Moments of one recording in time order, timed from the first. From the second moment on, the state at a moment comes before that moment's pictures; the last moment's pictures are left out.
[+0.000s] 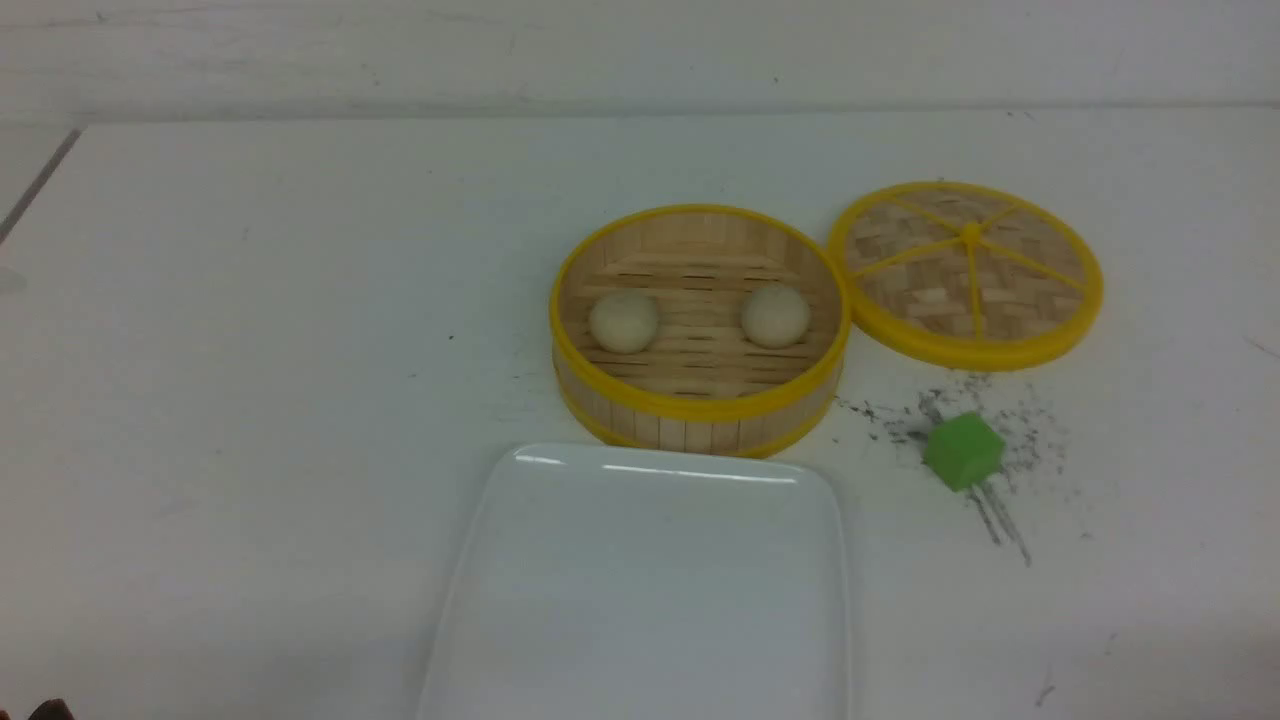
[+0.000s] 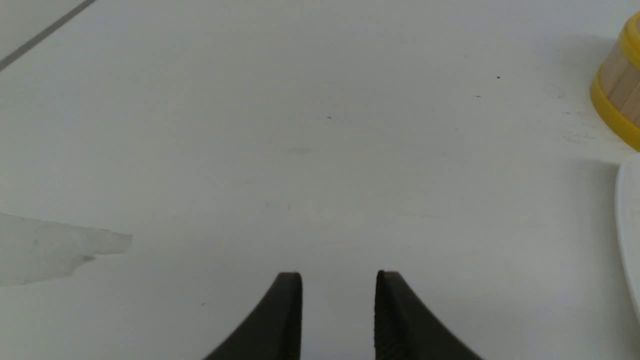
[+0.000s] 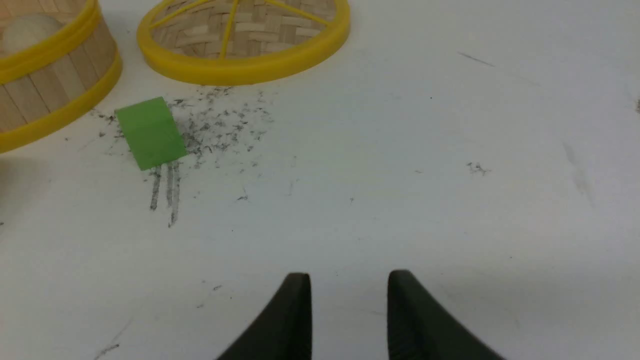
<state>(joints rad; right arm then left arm) 0.06 -0.01 0.02 -0.15 0.41 0.27 -0.01 -0.01 0.02 0.17 0.38 -0.28</state>
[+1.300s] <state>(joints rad) 0.06 -0.01 0.02 -0.41 0.41 0.27 -0.01 -0.01 0.02 0.17 0.38 -0.28</state>
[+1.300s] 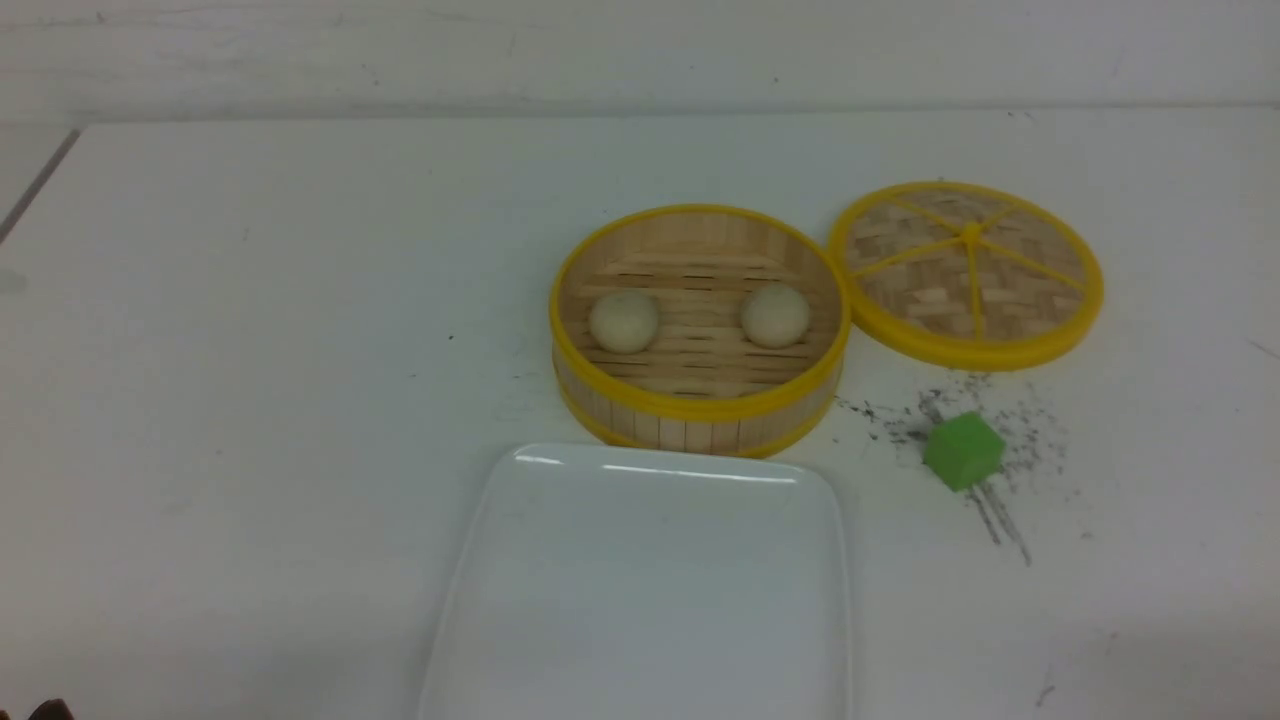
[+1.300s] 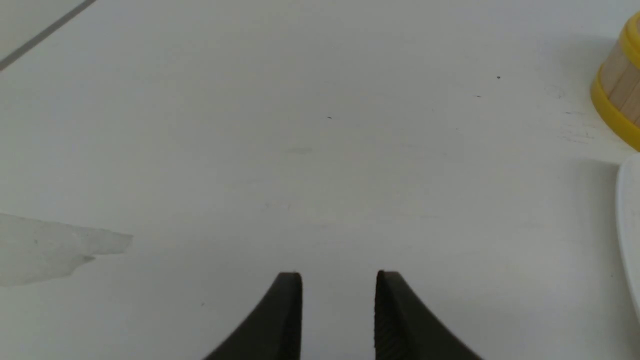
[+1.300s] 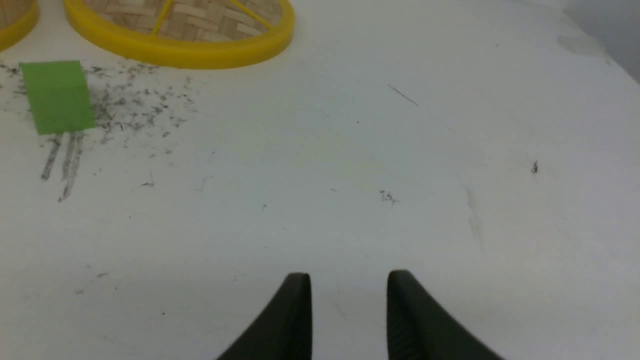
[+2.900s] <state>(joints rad) 0.06 1.04 -0.71 0.50 0.94 -0.20 -0.01 0.90 -0.65 -0.42 0.94 -0.06</state>
